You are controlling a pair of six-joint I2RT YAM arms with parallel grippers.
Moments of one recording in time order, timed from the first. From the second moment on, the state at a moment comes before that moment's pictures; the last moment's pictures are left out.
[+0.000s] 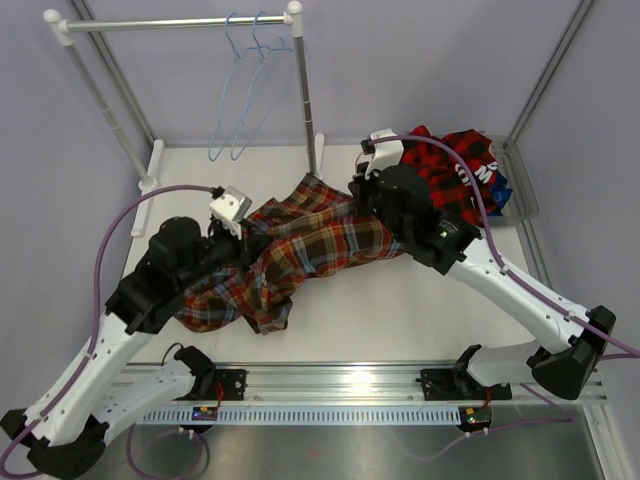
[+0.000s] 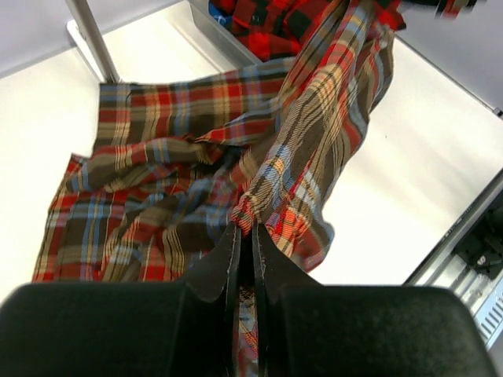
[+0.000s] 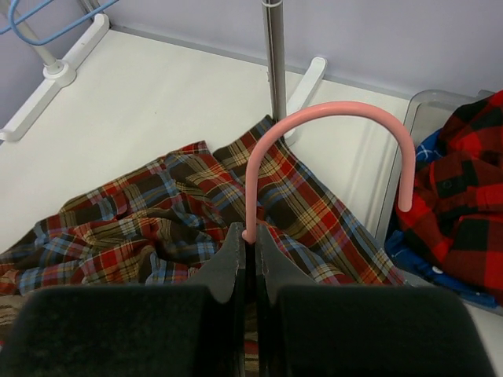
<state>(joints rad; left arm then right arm) -0.63 0.80 1.07 -0.54 0.12 -0.10 0.81 1.31 1.36 -0.31 0.39 0.17</state>
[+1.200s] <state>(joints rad) -0.63 0.59 0.86 -0.65 0.30 -0.14 0.77 1.14 1.36 -0.38 0.35 0.33</state>
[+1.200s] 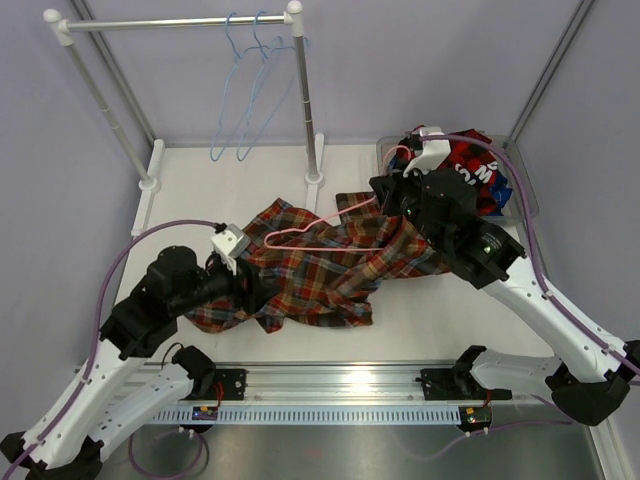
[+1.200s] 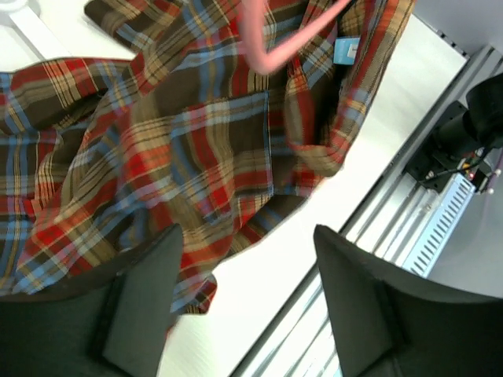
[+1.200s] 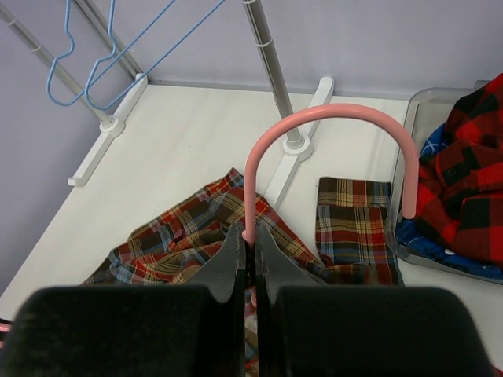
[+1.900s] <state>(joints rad) -0.63 0.97 1.20 -0.71 0.38 -0.05 0.80 1.12 1.07 -0.12 0.24 0.24</state>
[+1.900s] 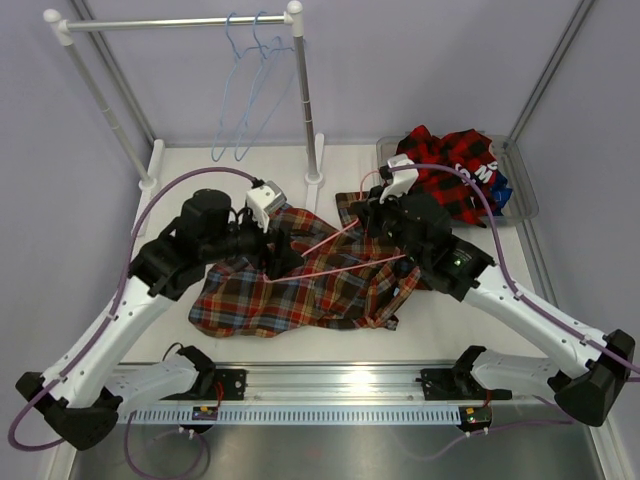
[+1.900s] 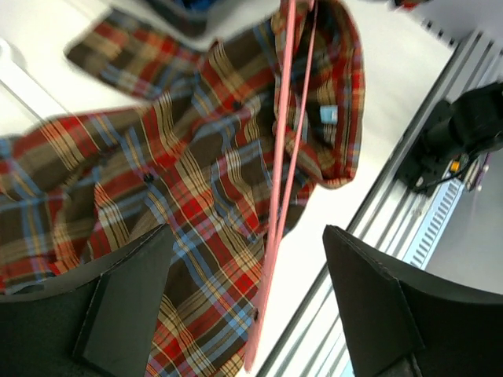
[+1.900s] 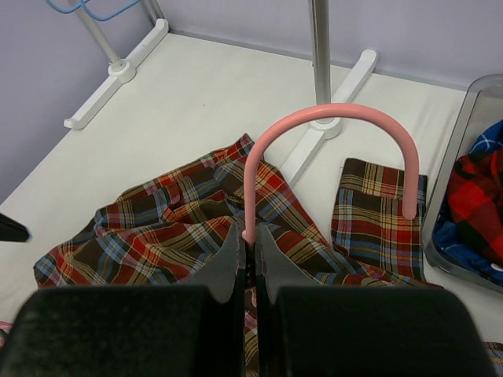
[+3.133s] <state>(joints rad) -0.63 0.91 1.11 -0.73 0.37 0.00 0.80 1.12 1.08 -0.11 0.14 0.22</state>
